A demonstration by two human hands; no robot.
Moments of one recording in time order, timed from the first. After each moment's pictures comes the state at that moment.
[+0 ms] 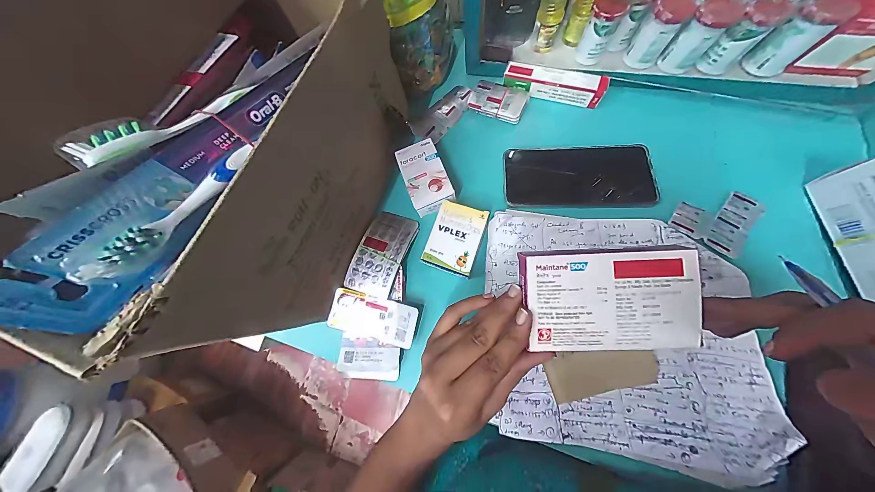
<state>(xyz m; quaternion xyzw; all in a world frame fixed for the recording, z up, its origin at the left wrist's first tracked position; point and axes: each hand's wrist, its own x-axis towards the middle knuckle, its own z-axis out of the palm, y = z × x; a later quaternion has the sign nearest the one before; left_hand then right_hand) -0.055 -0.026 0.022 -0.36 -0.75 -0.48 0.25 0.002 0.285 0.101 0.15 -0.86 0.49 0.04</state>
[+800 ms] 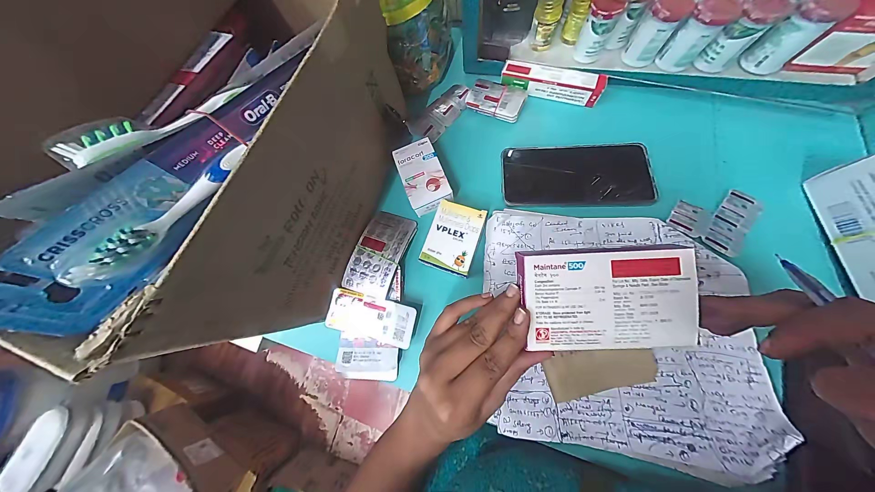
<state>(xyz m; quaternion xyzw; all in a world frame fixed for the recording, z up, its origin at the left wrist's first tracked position) -0.056 -0.026 0.022 -0.37 -0.76 -0.48 0.26 0.002 0.283 0.100 0.14 -0.85 0.50 0.04</state>
